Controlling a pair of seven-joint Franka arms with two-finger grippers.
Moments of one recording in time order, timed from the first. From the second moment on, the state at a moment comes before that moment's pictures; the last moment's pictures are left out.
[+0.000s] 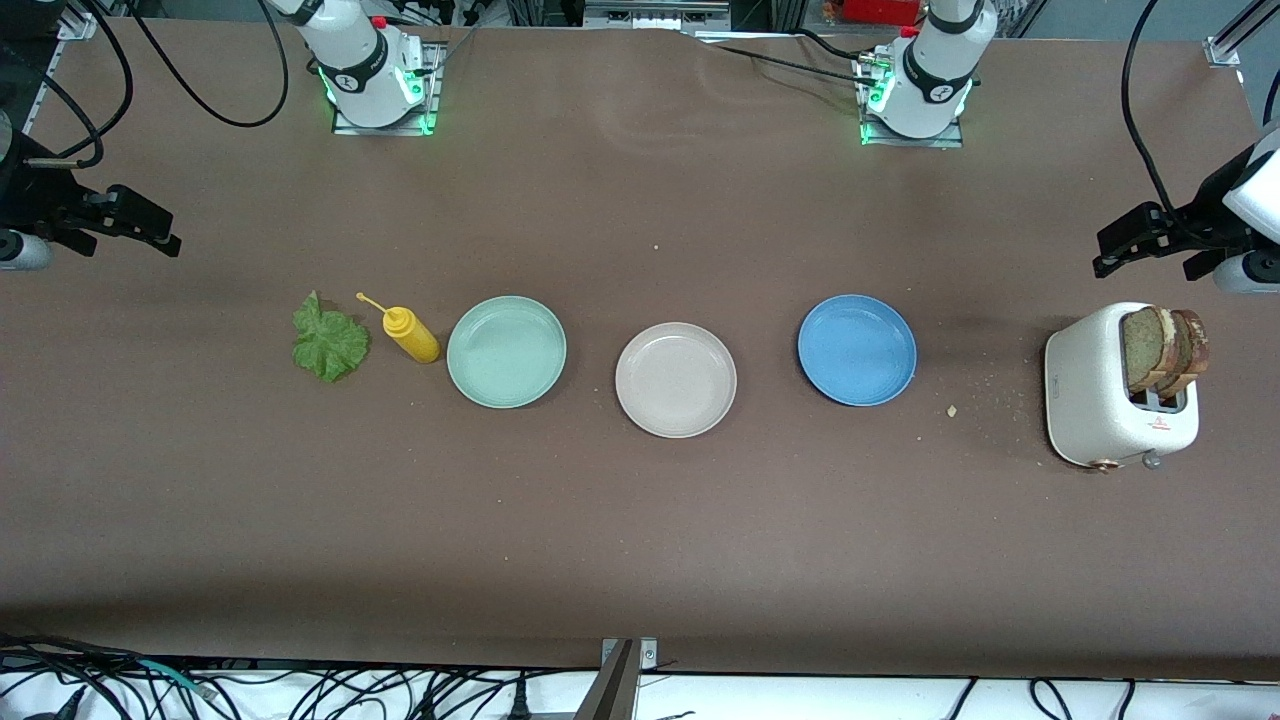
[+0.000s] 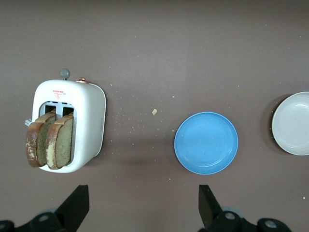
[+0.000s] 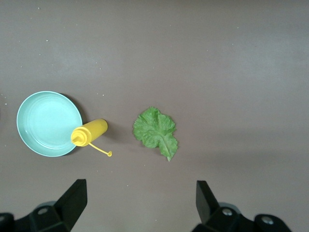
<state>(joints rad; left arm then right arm) -0.08 0.05 0.09 -1.54 0.00 1.59 0.01 0.02 -0.02 -0.04 -1.69 0.01 1.66 -0.02</state>
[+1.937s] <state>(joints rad) -0.08 0.05 0.09 -1.54 0.00 1.59 0.01 0.02 -0.02 -0.04 -1.69 0.01 1.66 -0.02</state>
